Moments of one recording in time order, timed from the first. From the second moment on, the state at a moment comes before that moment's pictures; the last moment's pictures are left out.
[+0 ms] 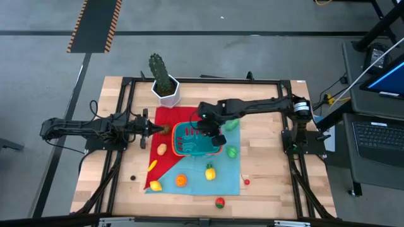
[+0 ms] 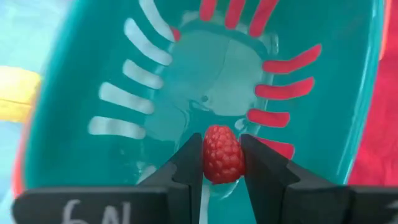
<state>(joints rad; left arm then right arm) 0.07 0.20 0.02 0.03 -0.02 -0.08 -0.09 1.95 1.53 -0.71 -0.21 -0.47</state>
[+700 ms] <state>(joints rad) 0.07 0.20 0.02 0.01 -0.02 -0.08 -0.09 1.98 1.53 -0.72 -0.18 -0.44</state>
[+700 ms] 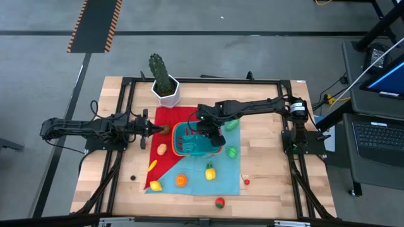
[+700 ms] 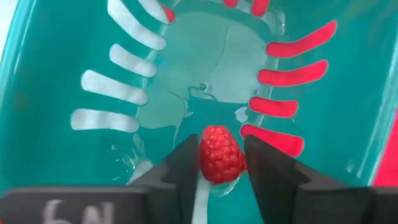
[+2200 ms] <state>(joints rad) 0.07 0.20 0.02 0.01 -0.02 -0.08 -0.18 1.50 0.95 -0.12 -0.24 -0.13</state>
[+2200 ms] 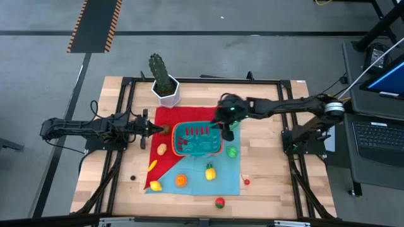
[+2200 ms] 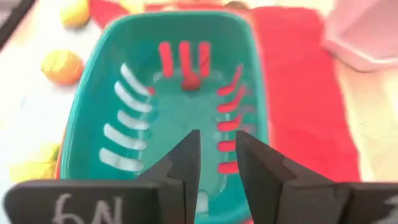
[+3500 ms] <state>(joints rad) 0.07 0.20 0.02 0.01 -0.02 -0.08 -0.33 1.25 0.38 0.59 -0.55 0.02</state>
